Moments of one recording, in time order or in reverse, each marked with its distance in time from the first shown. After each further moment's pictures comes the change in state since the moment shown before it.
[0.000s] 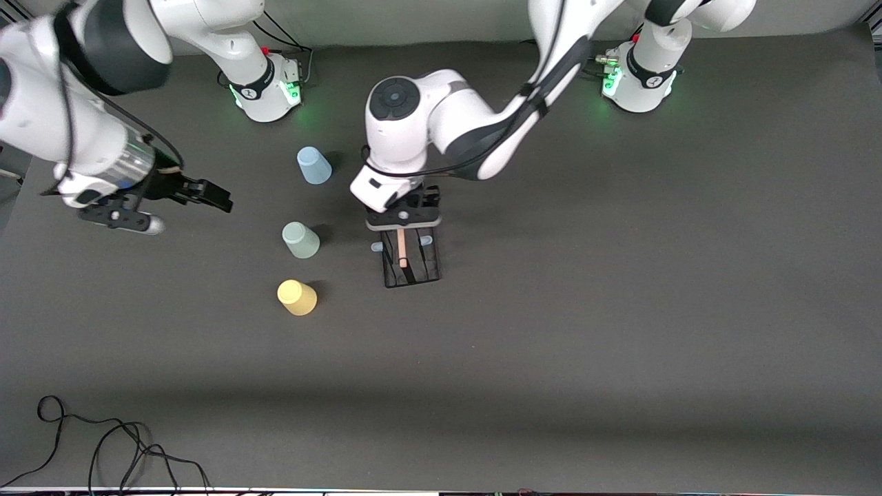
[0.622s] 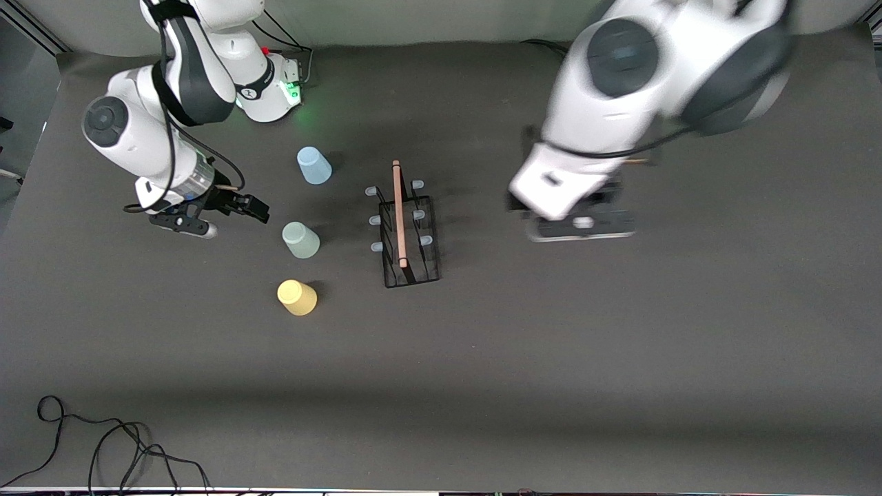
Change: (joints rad) left arm 0.386 -0.335 0.006 -0.009 -0.056 -0.489 0.533; right arm 0.040 0.014 0.001 -0.321 0.005 0.367 0.047
